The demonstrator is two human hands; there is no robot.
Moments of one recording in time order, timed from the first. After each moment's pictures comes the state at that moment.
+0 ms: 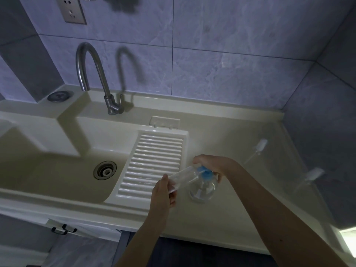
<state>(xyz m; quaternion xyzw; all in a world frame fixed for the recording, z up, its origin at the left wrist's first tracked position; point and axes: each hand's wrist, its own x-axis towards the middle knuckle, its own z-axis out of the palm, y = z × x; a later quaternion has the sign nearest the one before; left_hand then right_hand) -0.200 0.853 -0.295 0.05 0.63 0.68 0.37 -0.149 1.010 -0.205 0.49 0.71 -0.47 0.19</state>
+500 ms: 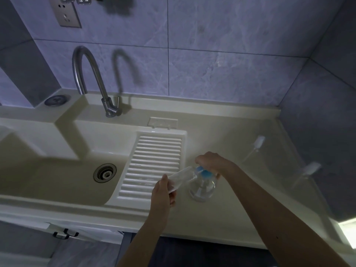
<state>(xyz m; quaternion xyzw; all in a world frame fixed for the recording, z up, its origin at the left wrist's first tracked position) -0.202 0.851 -0.297 0.04 0.64 0.67 0.37 -0.152 1.010 -0.211 0.48 0.76 -0.40 0.16</state>
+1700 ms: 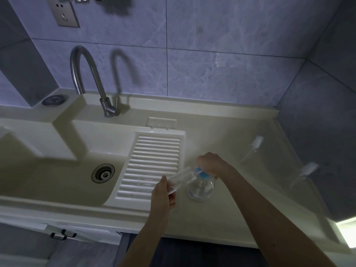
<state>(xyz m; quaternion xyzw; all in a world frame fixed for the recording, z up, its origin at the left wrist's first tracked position) -0.200 0.853 -0.298 0.03 0.63 0.68 0.38 -0.145 1.005 -0.207 0.45 0.81 -0.34 0.15</state>
